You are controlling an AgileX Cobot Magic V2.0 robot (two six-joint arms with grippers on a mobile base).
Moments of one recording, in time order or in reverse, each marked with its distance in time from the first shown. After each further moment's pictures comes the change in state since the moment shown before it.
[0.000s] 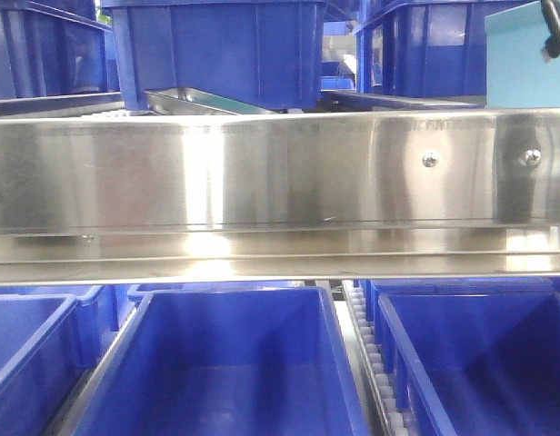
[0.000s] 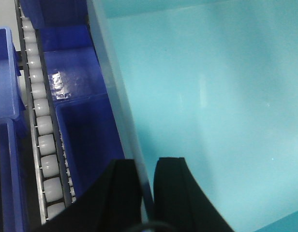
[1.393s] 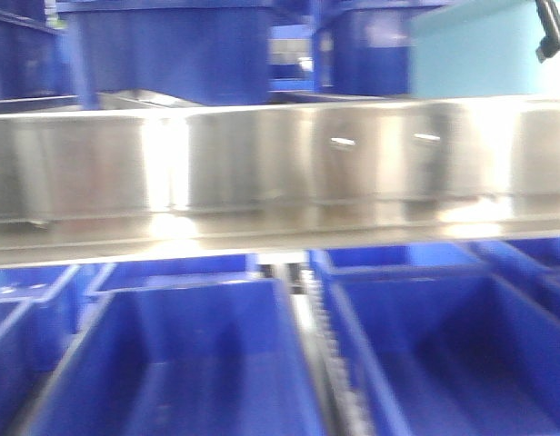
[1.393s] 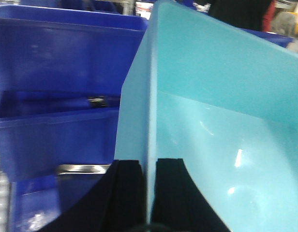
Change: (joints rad) left arm -0.008 0.000 0.000 -0.026 -0.532 0.017; right arm -0.002 0.000 0.000 0.023 -0.046 0.023
